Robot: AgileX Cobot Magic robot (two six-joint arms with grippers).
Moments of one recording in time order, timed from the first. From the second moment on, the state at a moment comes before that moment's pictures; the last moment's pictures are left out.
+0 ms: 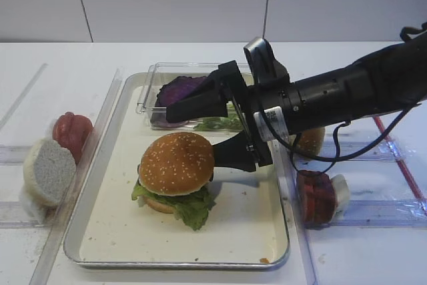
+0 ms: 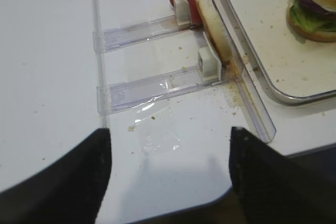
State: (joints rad) left arm -0.08 -0.02 -0.48 0.04 1.18 0.07; right arm 0.31 1.89 -0.94 1.67 1.16 -0.95
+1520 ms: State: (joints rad) left arm -0.08 -0.02 -0.48 0.04 1.18 0.07; right arm 0.27 1.89 -0.94 1.63 1.16 -0.86
